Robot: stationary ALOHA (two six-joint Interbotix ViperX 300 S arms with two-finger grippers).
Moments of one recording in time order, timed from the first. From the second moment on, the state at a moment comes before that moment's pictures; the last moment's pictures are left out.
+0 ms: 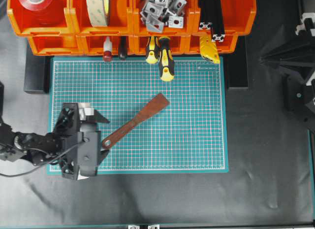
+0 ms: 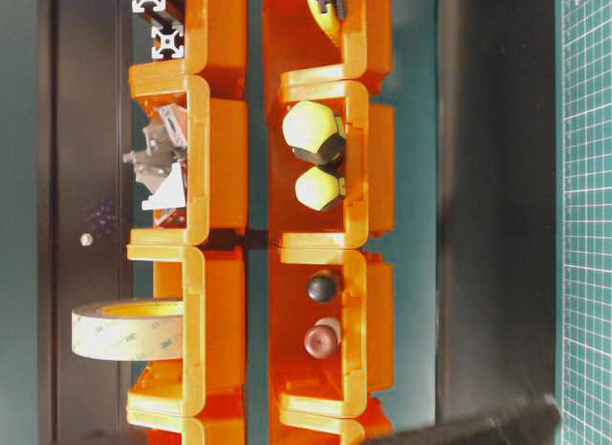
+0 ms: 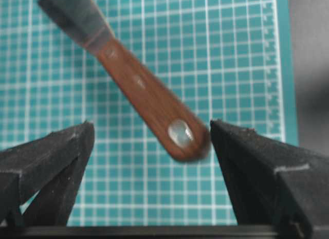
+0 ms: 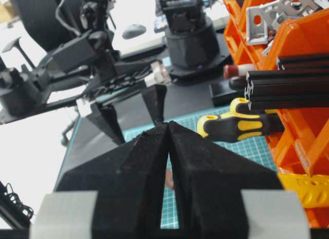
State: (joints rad) left arm -0.49 -0.06 0.69 0.95 0.52 -1.15; right arm 0.01 -1.13 1.13 0.04 0.08 0.24
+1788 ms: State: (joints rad) left arm -0.48 -1.22 0.97 0.95 0.70 -1.04; right arm 0.02 -1.14 1.13 0.04 0.10 0.28
